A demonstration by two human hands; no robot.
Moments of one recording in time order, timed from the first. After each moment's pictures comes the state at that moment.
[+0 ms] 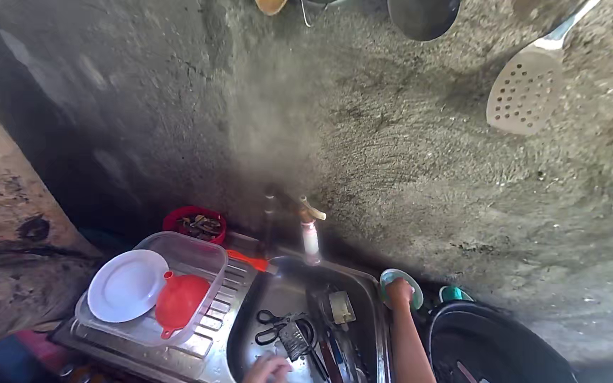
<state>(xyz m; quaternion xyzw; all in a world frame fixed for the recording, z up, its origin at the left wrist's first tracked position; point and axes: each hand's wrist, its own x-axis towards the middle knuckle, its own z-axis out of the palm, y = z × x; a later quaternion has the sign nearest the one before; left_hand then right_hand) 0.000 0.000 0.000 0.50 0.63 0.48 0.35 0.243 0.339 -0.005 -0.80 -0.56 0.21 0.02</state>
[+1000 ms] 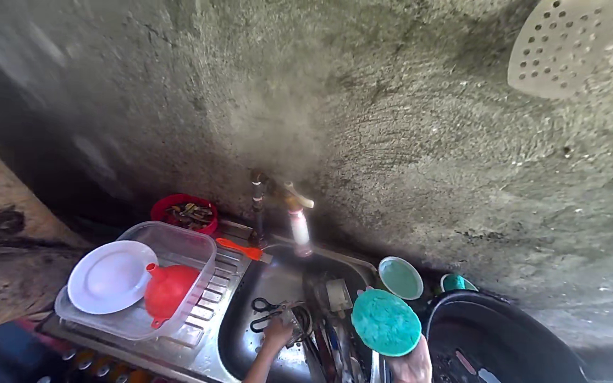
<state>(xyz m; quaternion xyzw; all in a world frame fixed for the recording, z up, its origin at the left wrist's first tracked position) 0.013 0.134 -0.135 0.31 0.78 0.22 0.50 0.241 0.167 0.035 -0.32 -0.09 0.74 0.59</state>
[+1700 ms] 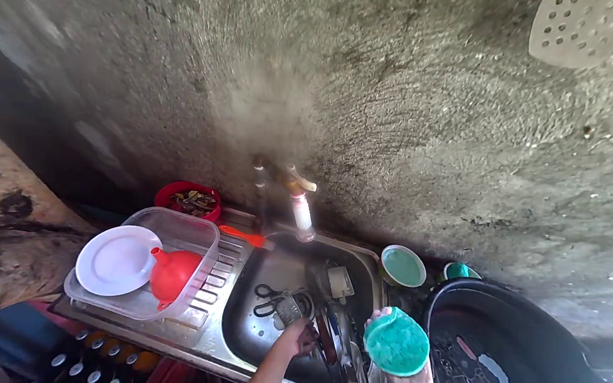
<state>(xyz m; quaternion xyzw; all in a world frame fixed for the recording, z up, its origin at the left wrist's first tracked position) 0.066 0.137 -0.147 -0.07 0.58 0.37 0.72 0.271 0.143 -0.012 -0.13 -0.08 0.83 0.54</state>
